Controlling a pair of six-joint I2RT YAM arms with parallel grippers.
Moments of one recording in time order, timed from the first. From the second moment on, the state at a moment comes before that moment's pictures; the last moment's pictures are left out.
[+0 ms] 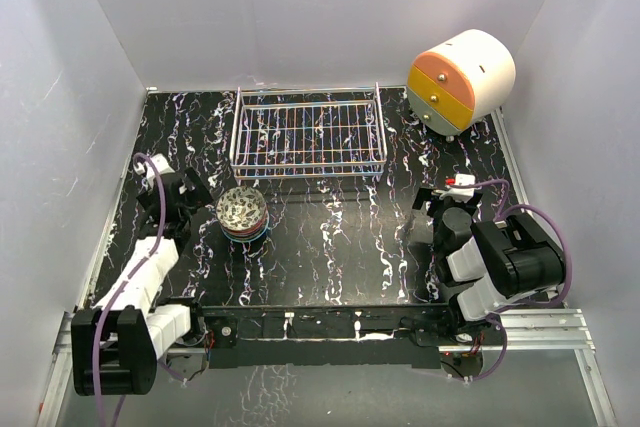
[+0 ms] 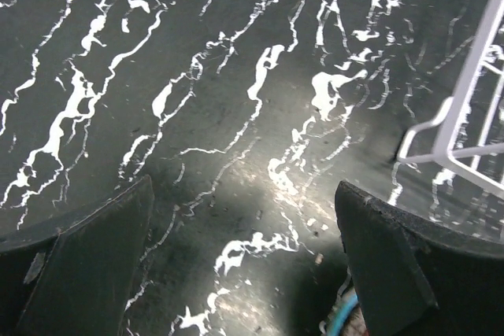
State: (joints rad) left arm 0.00 1.01 0.51 -0.10 -0.31 -0.39; right arm 0.18 1.54 0.07 1.41 0.38 -0.01
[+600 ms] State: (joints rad) left arm 0.03 1.48 0.25 0.82 -0.13 -0.08; right arm 0.17 1.54 0.08 1.41 0.36 -0.01
